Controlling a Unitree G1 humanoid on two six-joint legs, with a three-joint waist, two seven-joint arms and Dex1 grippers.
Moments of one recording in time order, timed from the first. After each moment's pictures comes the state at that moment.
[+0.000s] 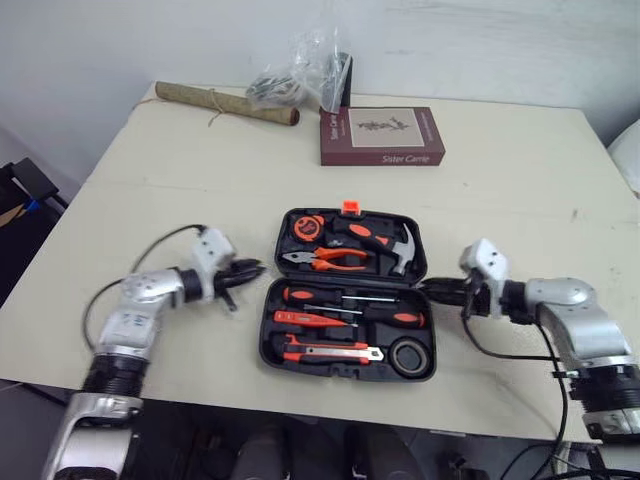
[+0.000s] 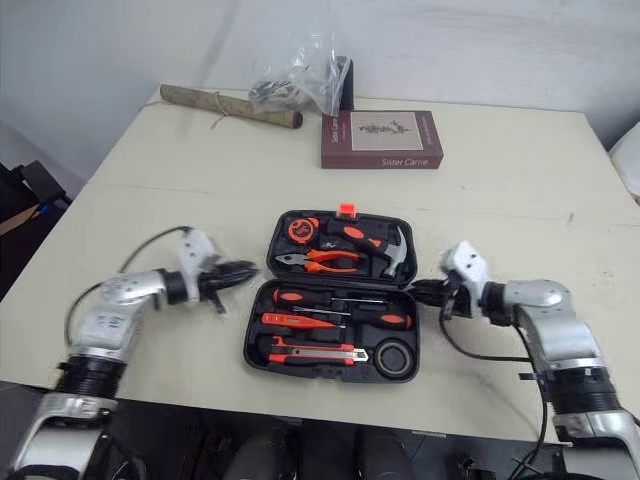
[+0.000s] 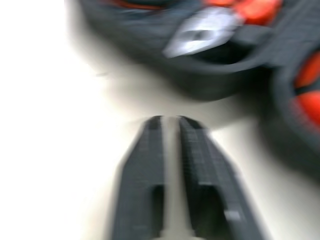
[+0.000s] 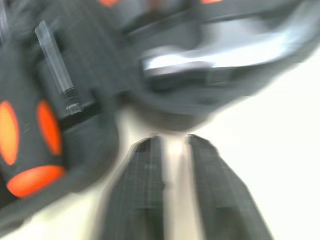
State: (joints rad) left arm -0.41 0.66 0.10 0.18 -0.29 0.32 -0.88; right arm -0.37 -0.80 -0.09 0.10 0.36 0.48 1.09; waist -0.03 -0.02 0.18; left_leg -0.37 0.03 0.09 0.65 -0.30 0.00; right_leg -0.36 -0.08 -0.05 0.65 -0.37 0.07
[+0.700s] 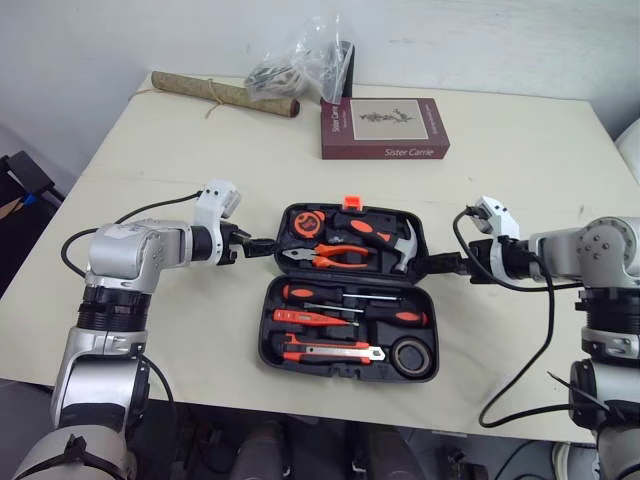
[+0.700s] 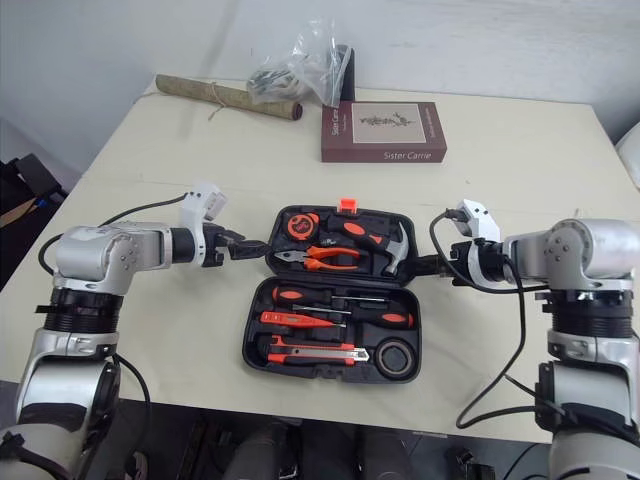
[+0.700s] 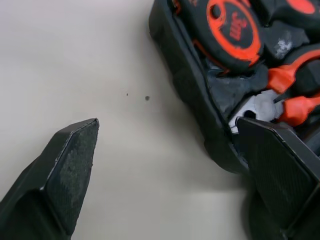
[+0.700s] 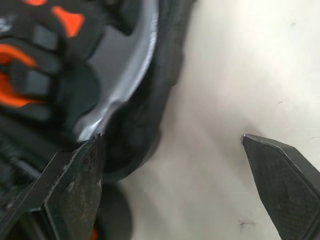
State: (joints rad) left arm -0.82 0.57 -0.01 0.22 -0.42 1.17 -0.59; right arm -0.83 -0.68 -0.14 0.17 0.61 1.61 0.46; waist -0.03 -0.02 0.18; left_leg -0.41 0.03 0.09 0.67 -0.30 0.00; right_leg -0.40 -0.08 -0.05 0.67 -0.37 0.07
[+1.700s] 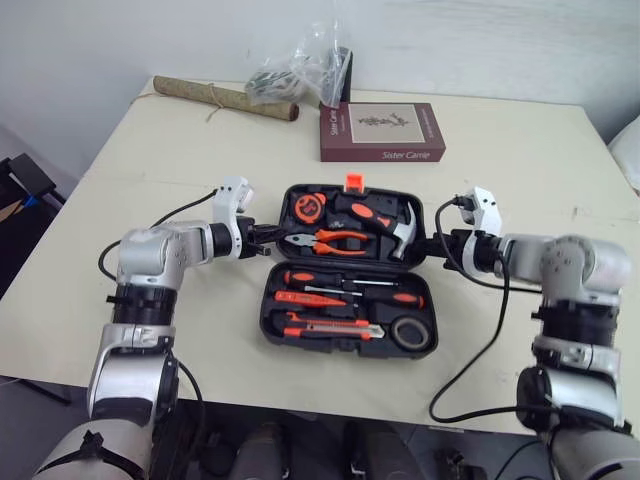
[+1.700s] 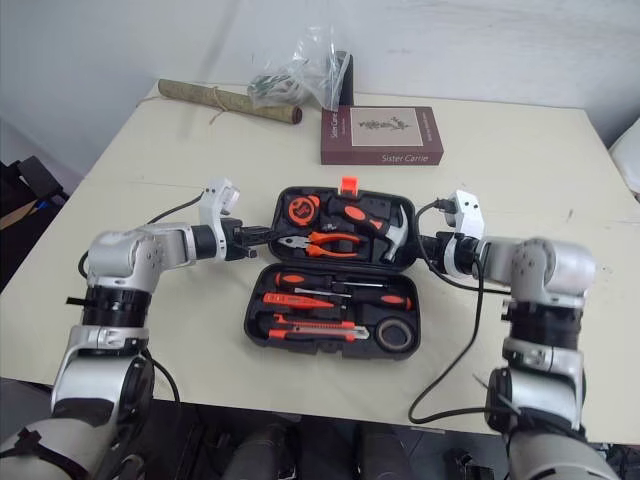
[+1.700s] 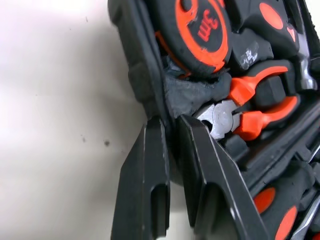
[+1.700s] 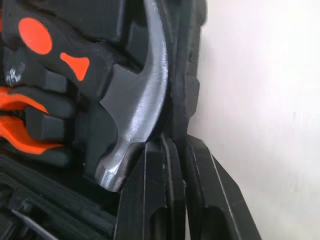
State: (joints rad) left arm -0.75 0.44 0.08 0.28 -0.38 0.79 -0.63; right arm -0.62 -0.42 -0.32 0.01 0.52 1.15 0.45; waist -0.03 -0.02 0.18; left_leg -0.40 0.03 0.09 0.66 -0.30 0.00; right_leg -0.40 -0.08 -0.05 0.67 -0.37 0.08
